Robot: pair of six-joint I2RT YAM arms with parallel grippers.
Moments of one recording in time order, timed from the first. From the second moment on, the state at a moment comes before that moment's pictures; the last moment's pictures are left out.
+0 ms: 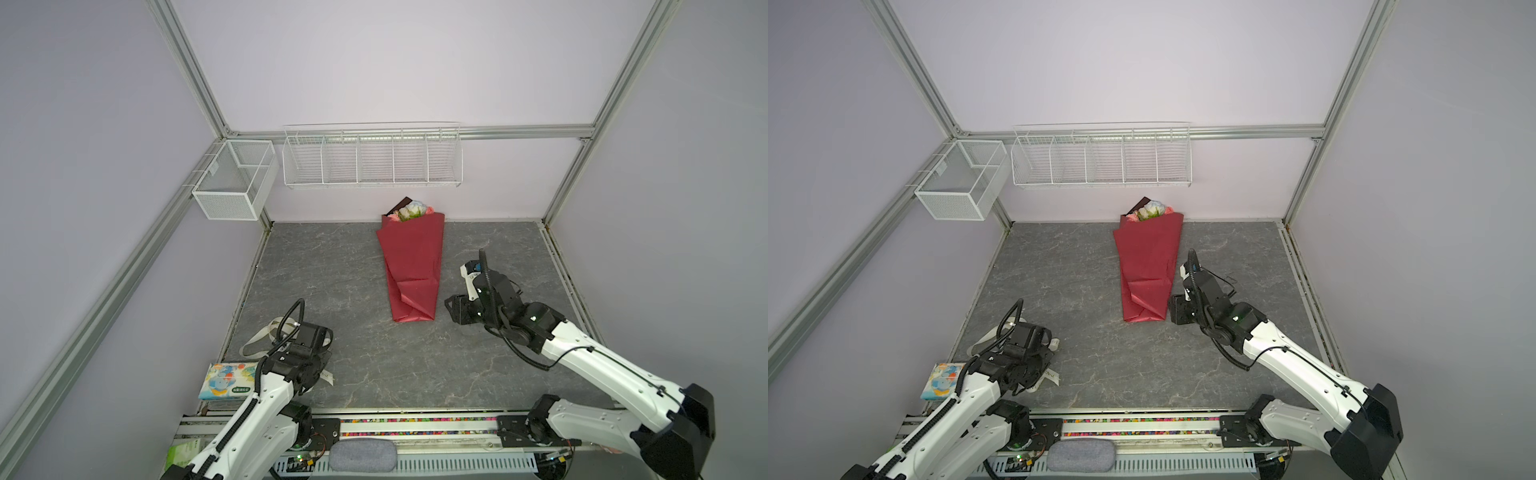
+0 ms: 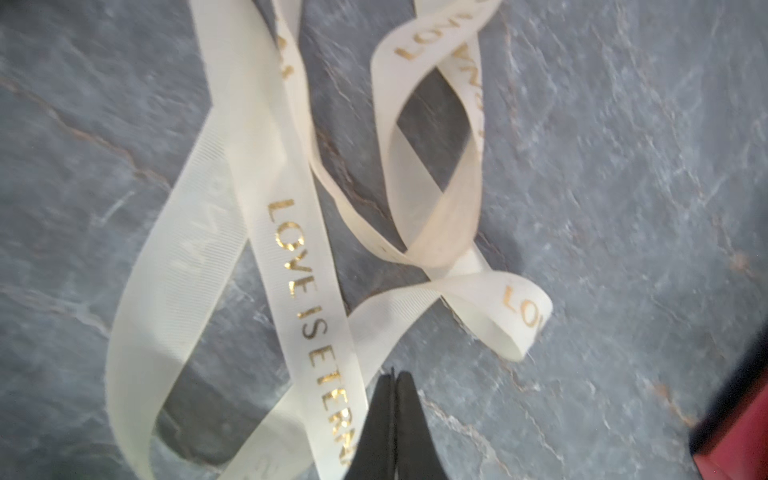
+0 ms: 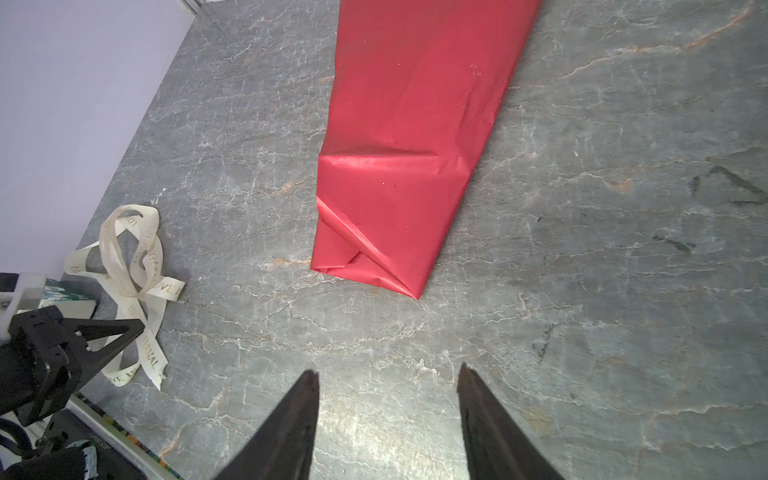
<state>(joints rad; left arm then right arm) -0.34 0.78 0.39 -0.75 -0.15 -1.25 0.73 1.11 0.93 -0.56 0.10 0.50</state>
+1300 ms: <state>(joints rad) -0.34 1.13 0.49 -0.76 -0.19 -1.11 0.73 1.11 0.91 -0.57 0.14 0.53</state>
